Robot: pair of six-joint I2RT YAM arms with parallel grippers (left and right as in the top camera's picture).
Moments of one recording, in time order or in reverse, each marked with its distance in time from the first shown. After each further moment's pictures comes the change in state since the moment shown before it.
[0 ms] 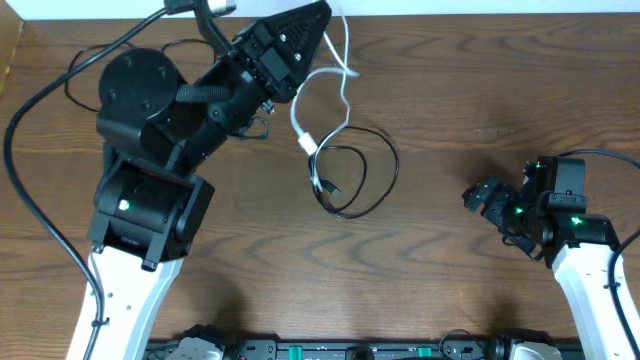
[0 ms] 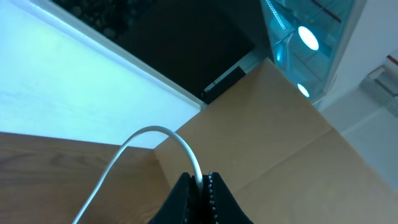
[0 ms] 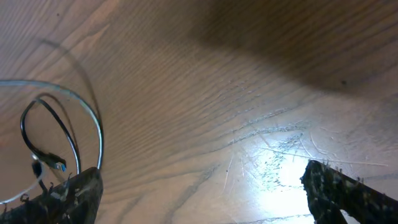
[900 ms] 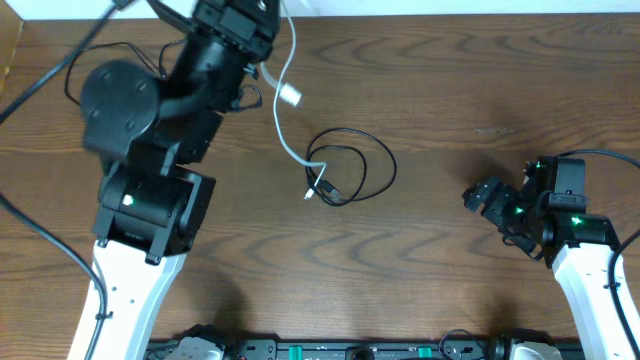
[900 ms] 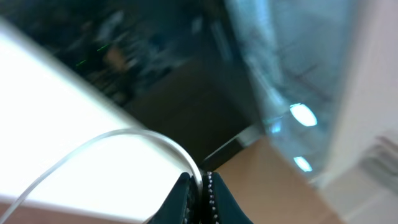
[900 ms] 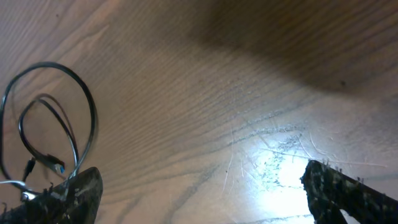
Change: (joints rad) left arm -0.001 0.020 -0.002 0.167 -0.282 -0.107; right arm 0.000 0.000 0.000 -0.001 0.002 0.000
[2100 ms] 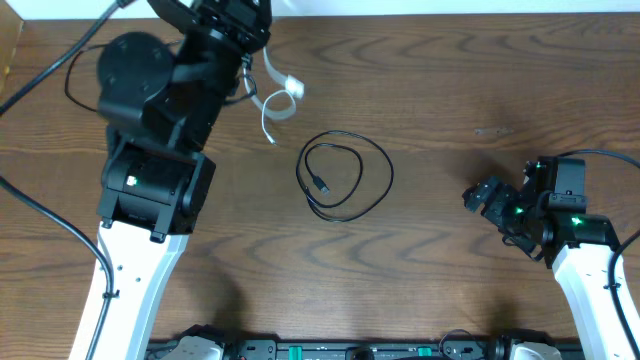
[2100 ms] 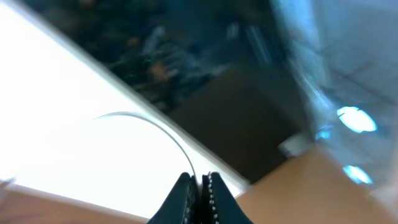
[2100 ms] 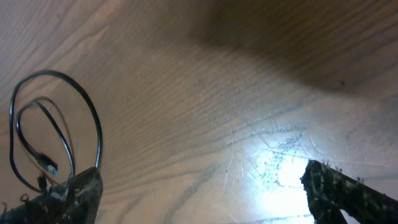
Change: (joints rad) left arm 0.055 0.035 -0.002 -0.075 -0.063 0.112; right arm 0.000 -0.002 0.000 0.000 0.000 0.000
